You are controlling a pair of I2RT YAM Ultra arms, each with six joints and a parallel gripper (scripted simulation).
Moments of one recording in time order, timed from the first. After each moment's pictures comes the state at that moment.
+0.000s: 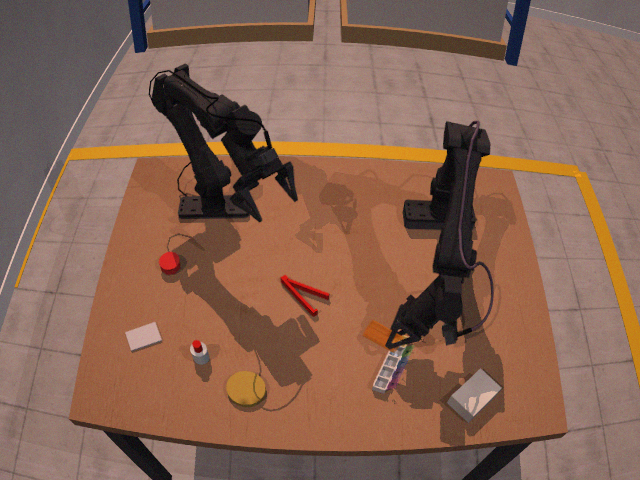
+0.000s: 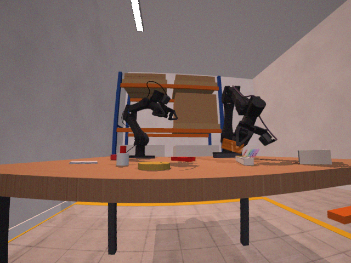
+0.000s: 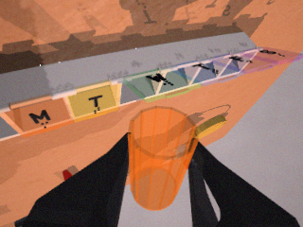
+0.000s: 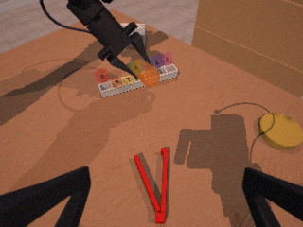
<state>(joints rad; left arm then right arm) -0.17 1.96 1.16 -0.30 0.56 -1.51 0.72 0.79 0.77 -0.55 0.04 -0.02</state>
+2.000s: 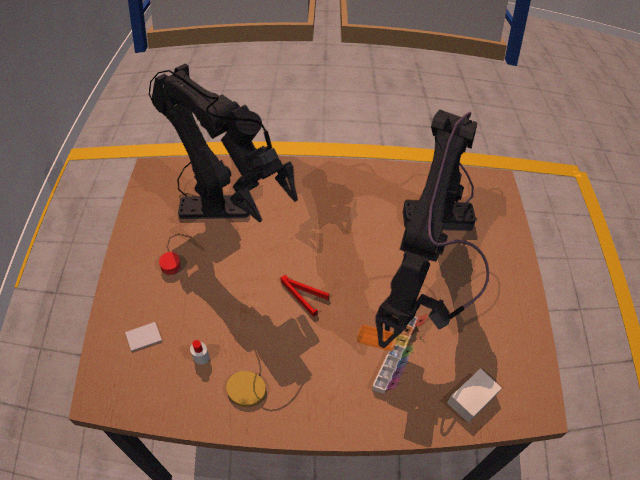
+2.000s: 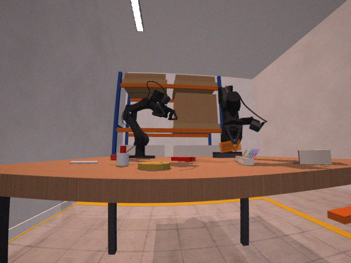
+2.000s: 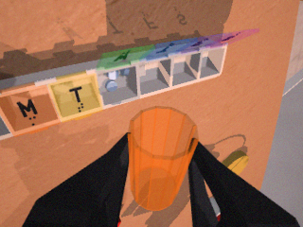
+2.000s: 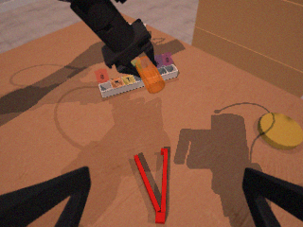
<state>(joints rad) -0.39 1.88 1.16 -0.31 0.06 -1.47 0.72 0.79 0.77 -0.55 0.04 -0.02</state>
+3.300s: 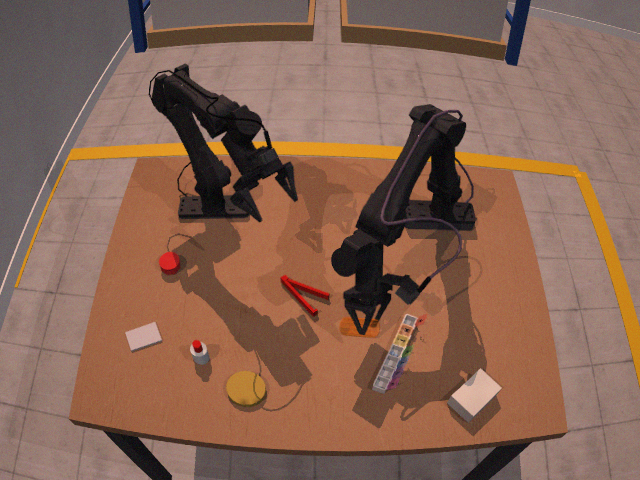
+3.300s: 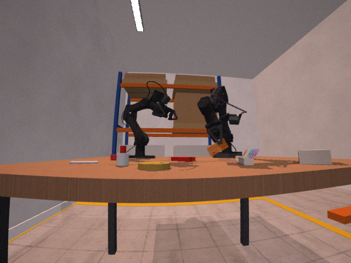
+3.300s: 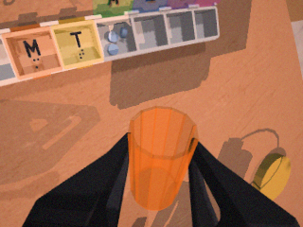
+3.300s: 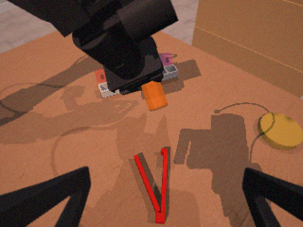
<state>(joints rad) -0.68 1.90 1.19 -0.39 -0.39 -1.53 0.72 0.79 0.77 -0.55 0.04 -0.02</state>
